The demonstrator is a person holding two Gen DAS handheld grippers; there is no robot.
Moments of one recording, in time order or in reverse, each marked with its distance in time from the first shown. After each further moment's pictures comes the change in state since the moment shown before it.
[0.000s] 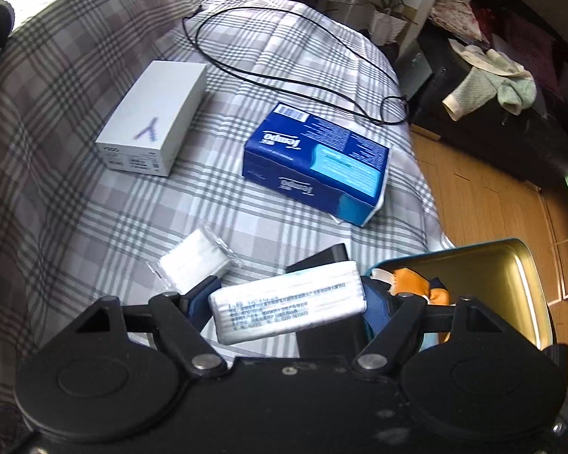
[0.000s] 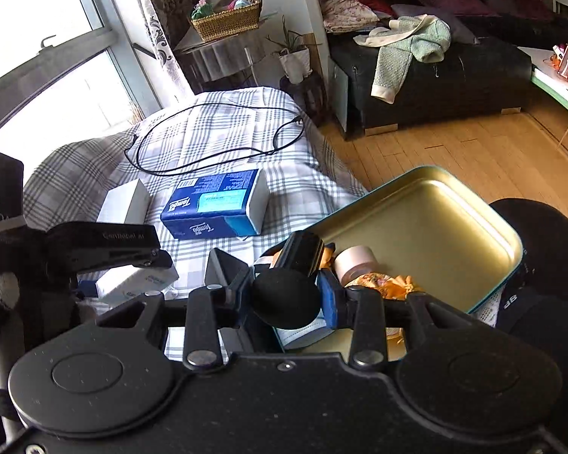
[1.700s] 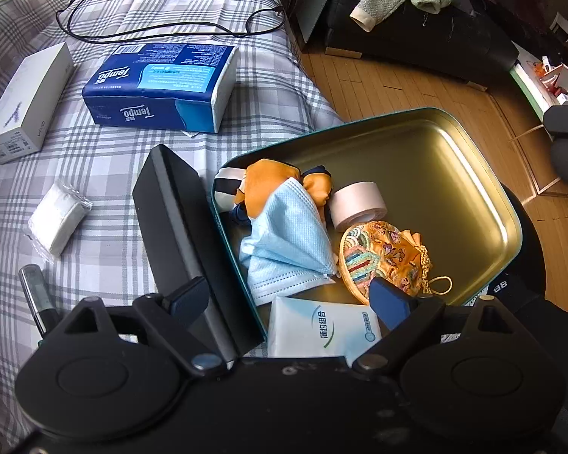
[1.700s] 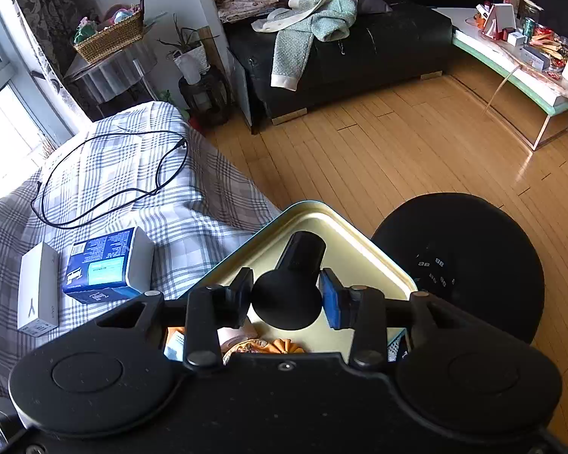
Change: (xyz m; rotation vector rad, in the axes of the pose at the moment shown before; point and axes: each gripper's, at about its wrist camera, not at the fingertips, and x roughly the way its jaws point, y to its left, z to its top) left arm 0.040 -0.108 -0.067 0.250 0.140 -0.101; right arm 0.027 -0.096 0.077 0.191 0.102 -0.207
